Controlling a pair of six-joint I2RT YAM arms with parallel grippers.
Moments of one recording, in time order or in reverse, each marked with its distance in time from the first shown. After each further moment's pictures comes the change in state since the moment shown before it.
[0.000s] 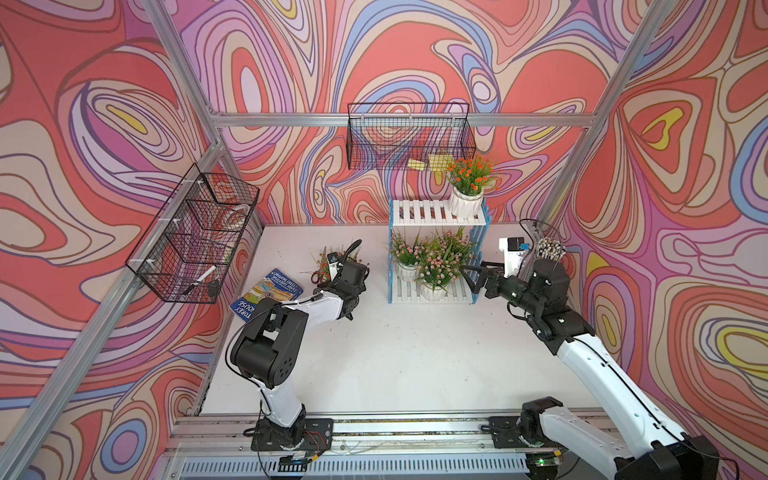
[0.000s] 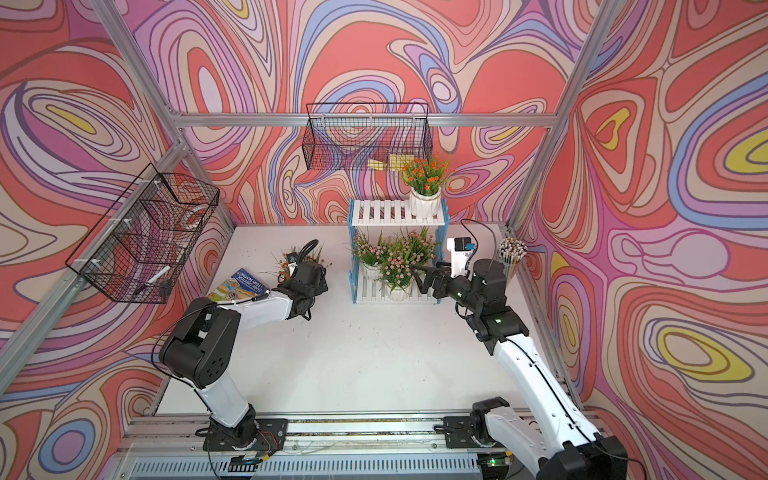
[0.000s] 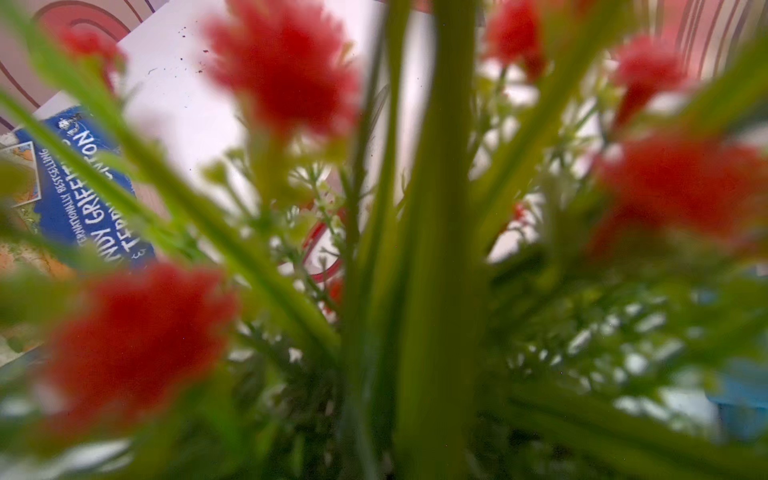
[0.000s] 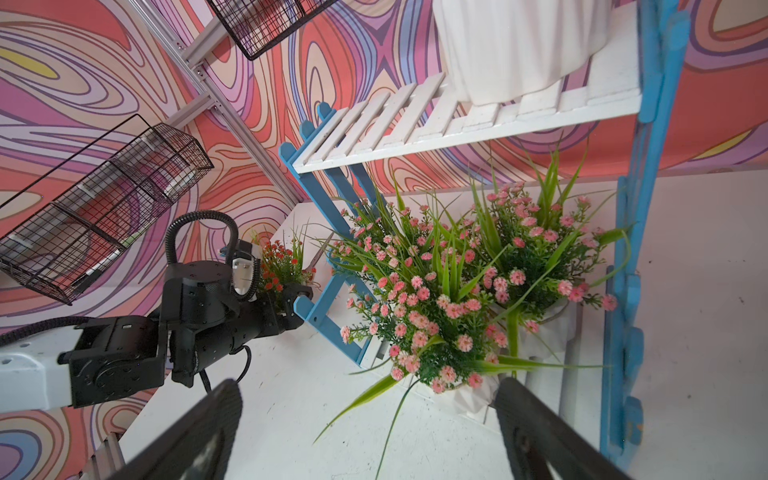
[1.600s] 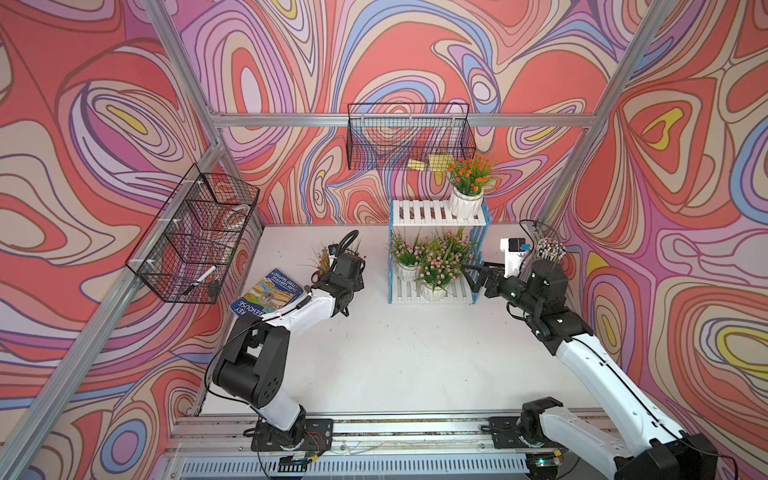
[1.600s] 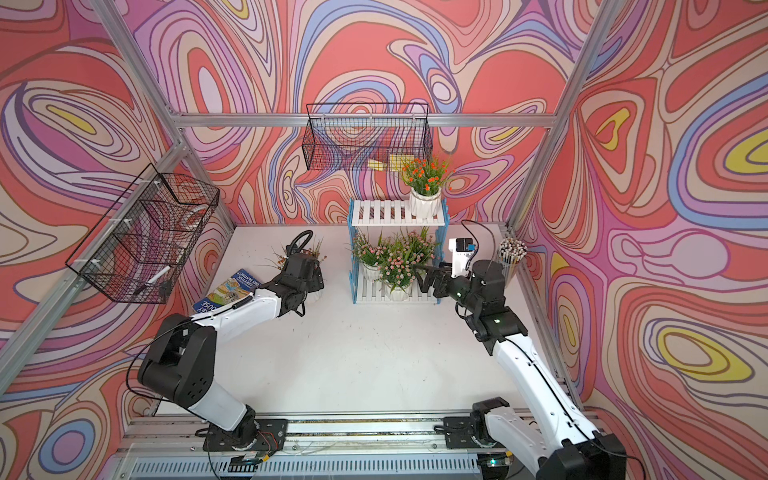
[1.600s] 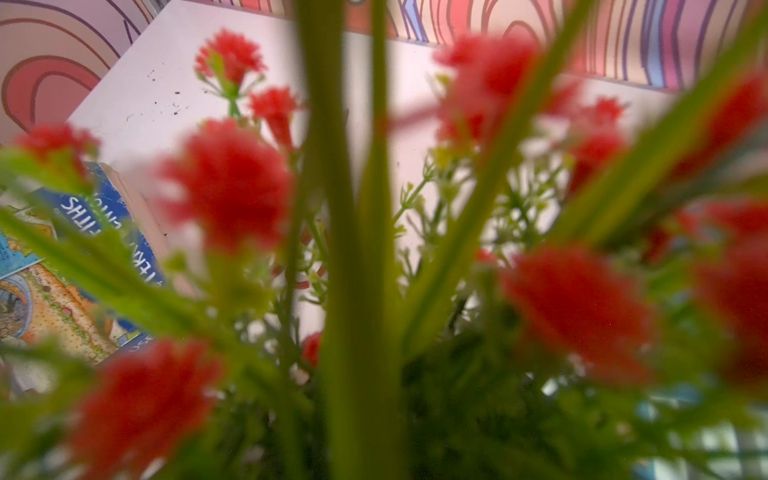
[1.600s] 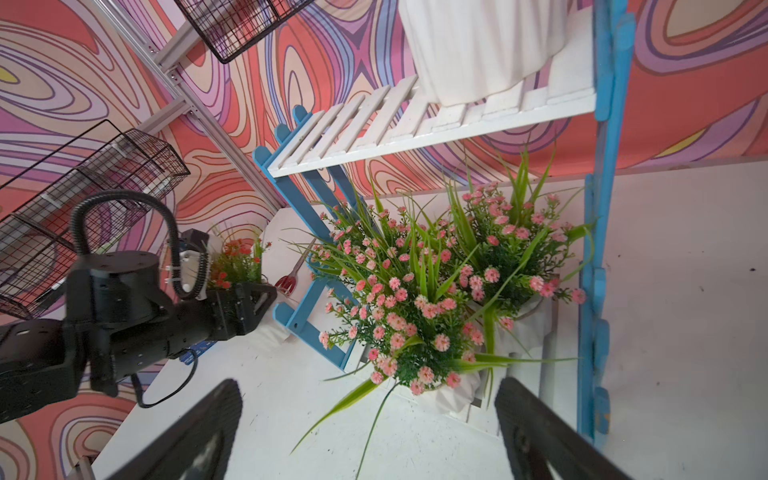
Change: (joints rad) left arm -0.007 -0.190 0.037 -0.172 0.118 0.109; right arm 0.000 0.003 -0.012 0.003 0.078 0.002
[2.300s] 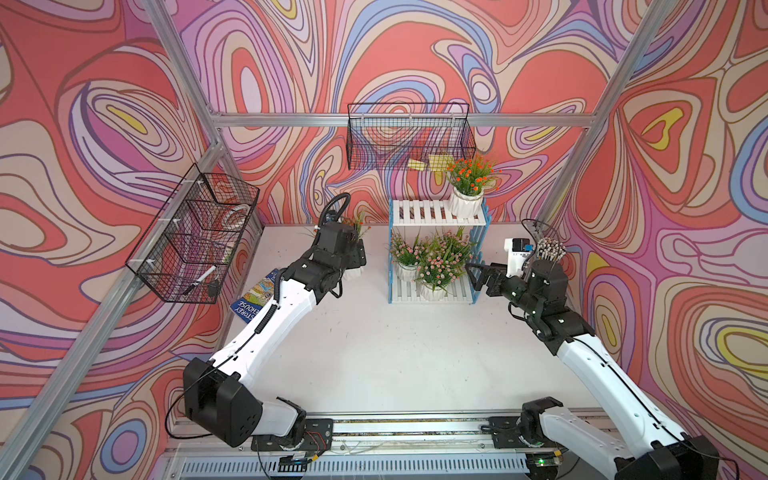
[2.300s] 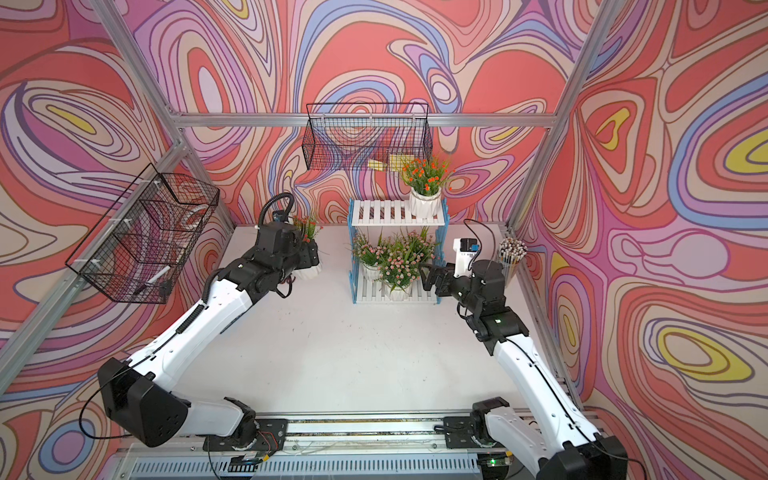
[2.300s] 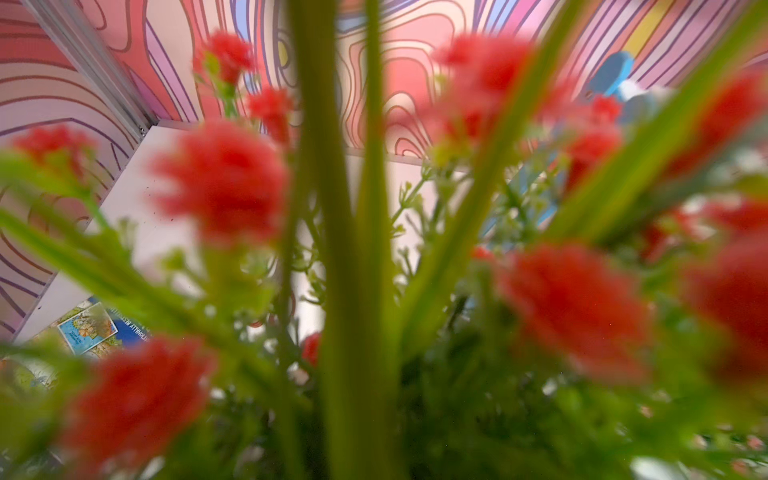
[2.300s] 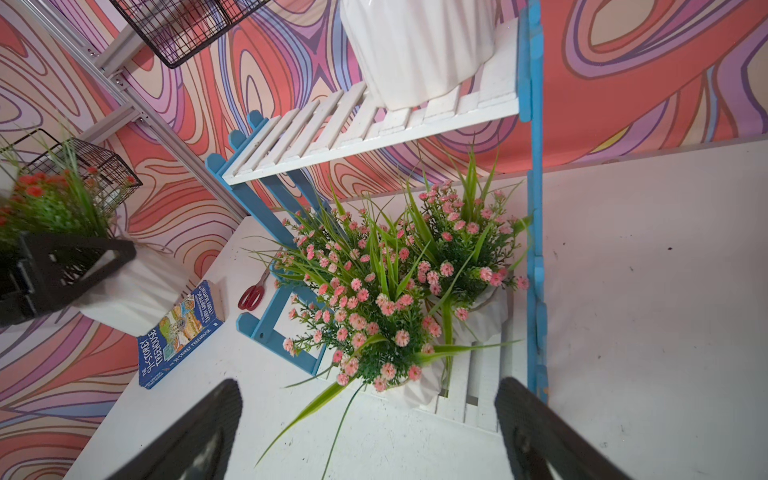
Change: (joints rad) left arm -0.047 -0.166 0.414 -0.412 0.126 0.064; right arm 0.000 -0.010 0.010 -0.049 0.093 -0.002
